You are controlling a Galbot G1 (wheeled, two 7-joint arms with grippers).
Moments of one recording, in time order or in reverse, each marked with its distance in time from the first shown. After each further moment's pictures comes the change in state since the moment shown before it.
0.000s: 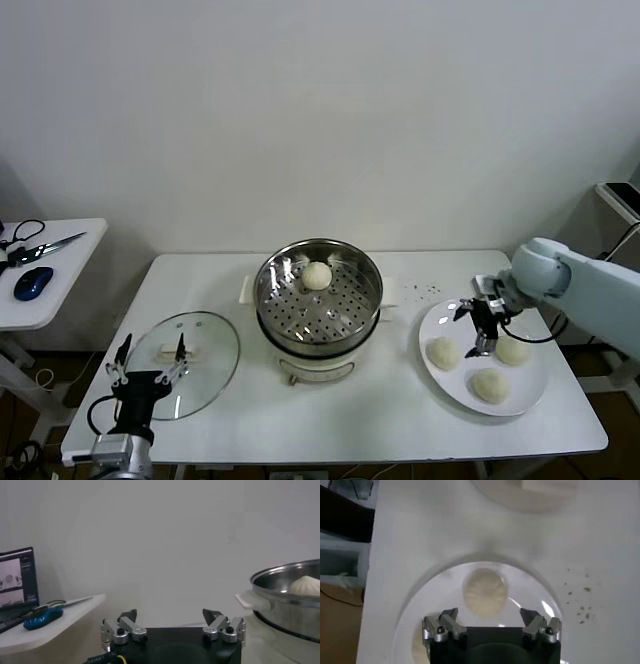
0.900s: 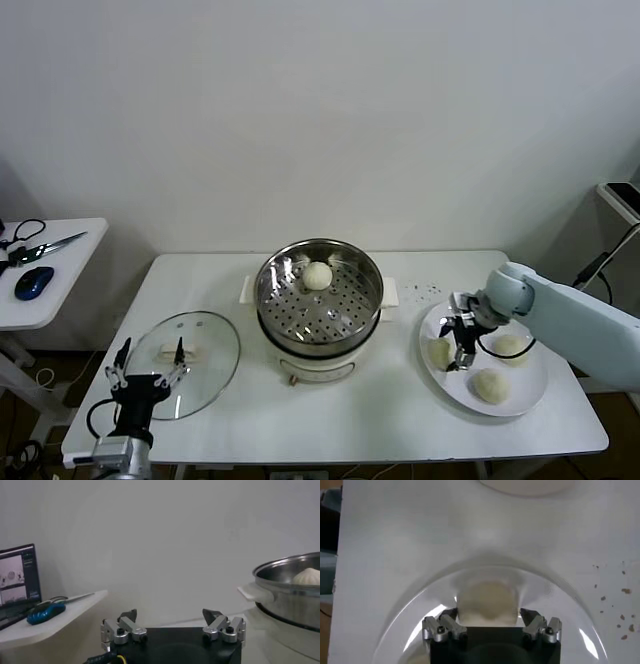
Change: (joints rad) left arm -0.002 0.001 -0.004 0.025 0.006 -0.009 -0.001; right arm -0.139 0.131 0.125 -0.161 -0.037 -0.004 -0.011
